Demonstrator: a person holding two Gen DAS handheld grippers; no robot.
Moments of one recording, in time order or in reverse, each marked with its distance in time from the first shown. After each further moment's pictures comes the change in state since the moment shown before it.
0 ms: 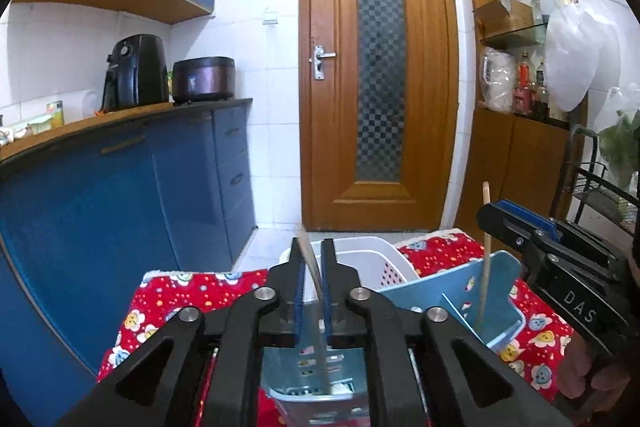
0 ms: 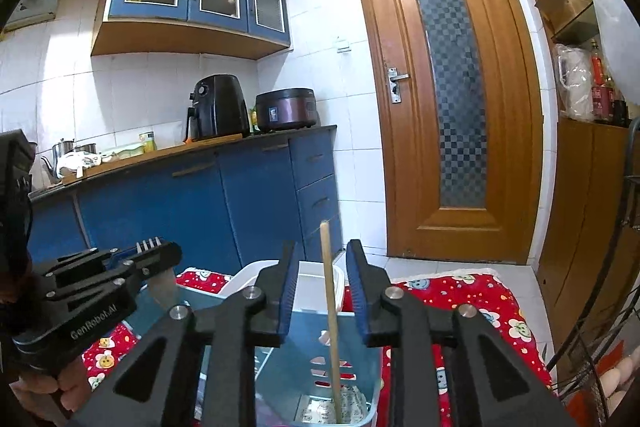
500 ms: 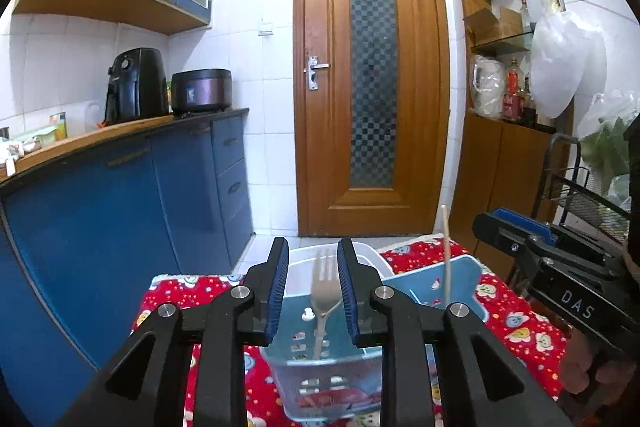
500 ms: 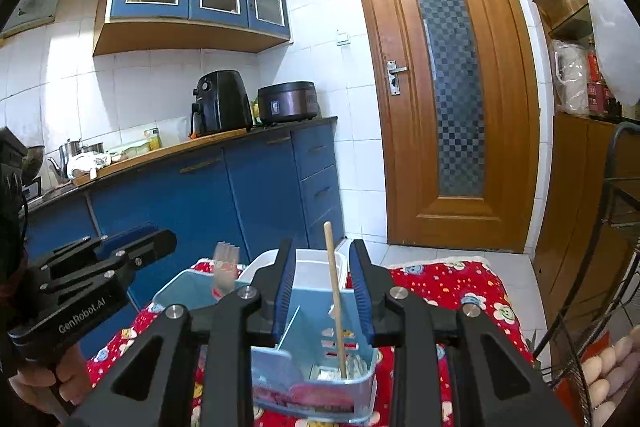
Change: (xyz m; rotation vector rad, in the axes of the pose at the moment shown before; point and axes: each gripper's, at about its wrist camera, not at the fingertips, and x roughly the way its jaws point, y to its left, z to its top) left arm -0.048 -0.006 0.011 0.010 -0.025 -0.015; right arm -0.038 0.007 0.015 0.007 0.060 0.004
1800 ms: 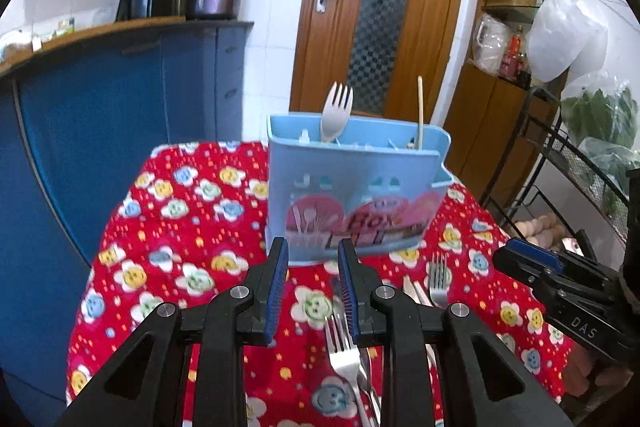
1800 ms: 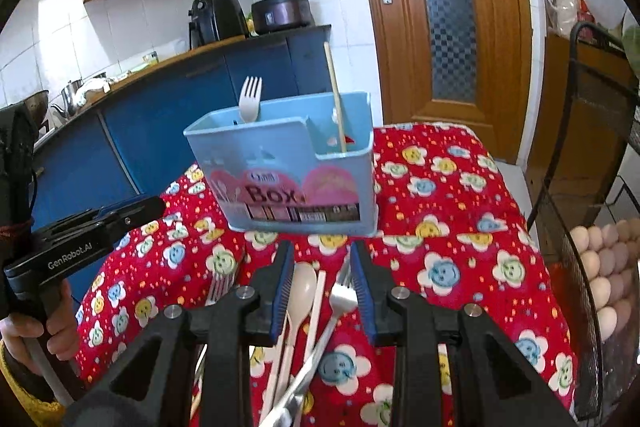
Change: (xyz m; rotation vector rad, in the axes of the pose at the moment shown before) left arm -0.056 0.012 -0.083 -0.138 0.295 -0.064; right arm -0.067 0.005 -0.094 0.056 0.334 -0.007
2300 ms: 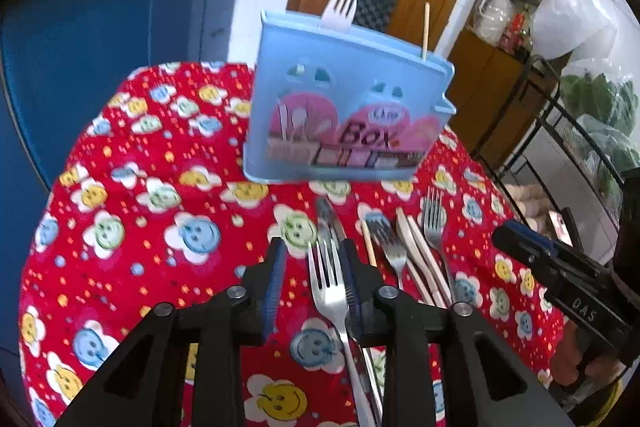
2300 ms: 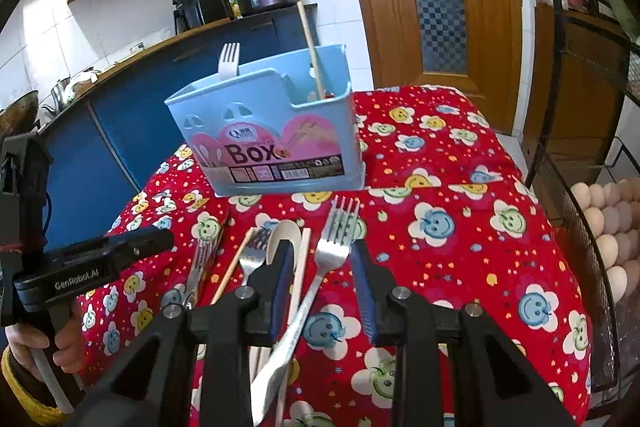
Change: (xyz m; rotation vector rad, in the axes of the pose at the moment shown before) left arm 0.031 0.006 -0.041 -0.075 0.189 -0.086; right arm 0.009 -0.015 -0.026 0.062 0.068 -0.008
